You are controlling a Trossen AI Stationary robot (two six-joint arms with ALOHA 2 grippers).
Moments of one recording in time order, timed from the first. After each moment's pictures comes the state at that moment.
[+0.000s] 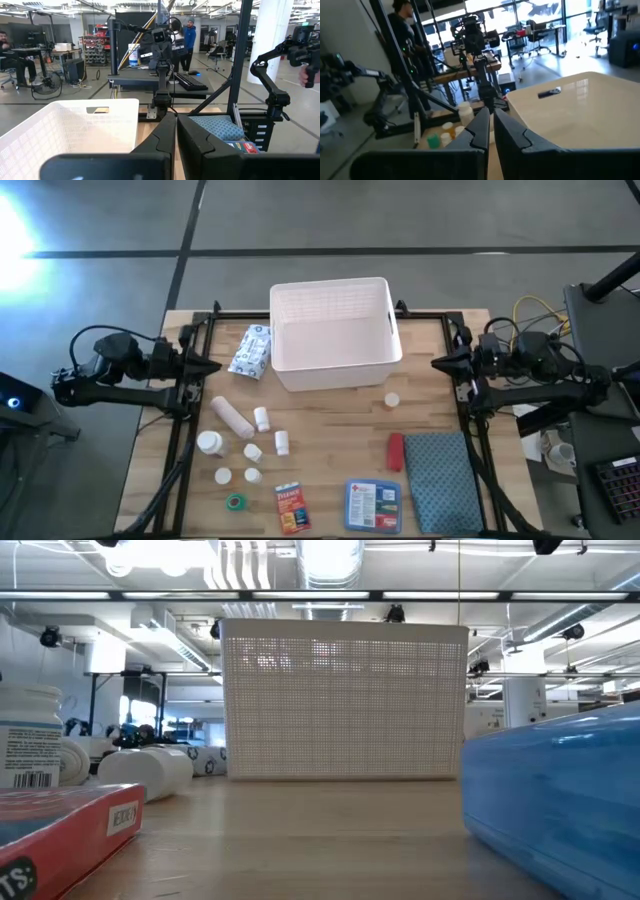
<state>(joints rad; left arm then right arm) 0.00 0.39 0.78 -0.39 0.00 0.00 0.00 0.41 0.78 -0.37 0.00 0.28</state>
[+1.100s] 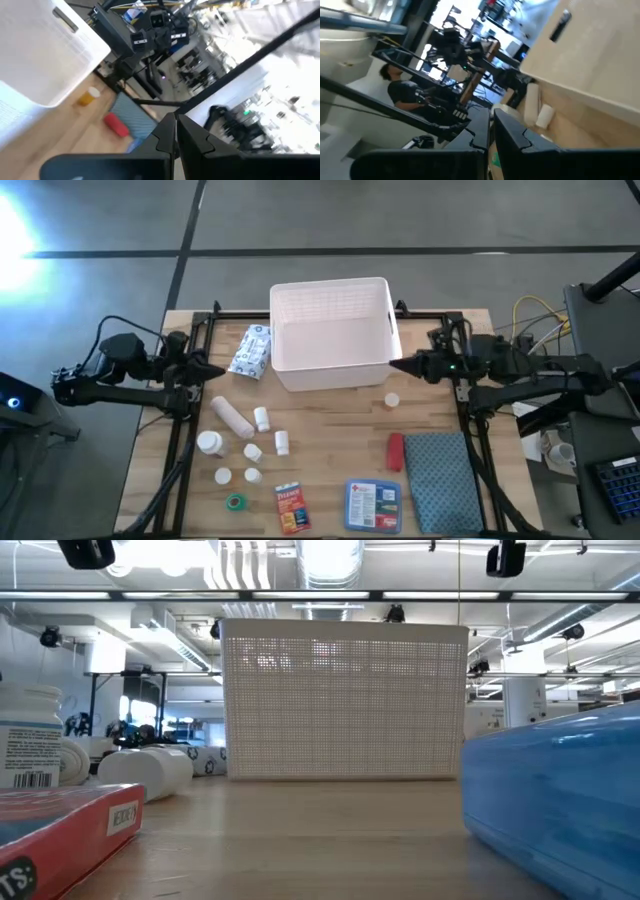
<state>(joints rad) 0.00 0.42 0.78 -0.43 0.04 -0.85 0.00 0.77 0.78 -0.09 0.08 1.08</state>
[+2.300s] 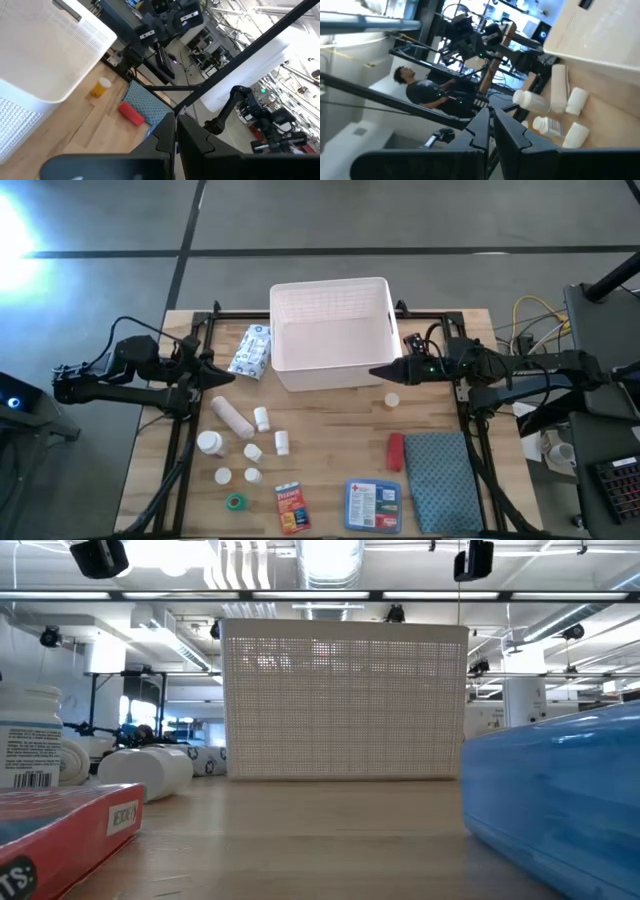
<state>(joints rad) 0.00 0.49 0.77 -0.44 0.08 -0.76 0.00 0.95 0.78 0.14 -0.03 1.19</state>
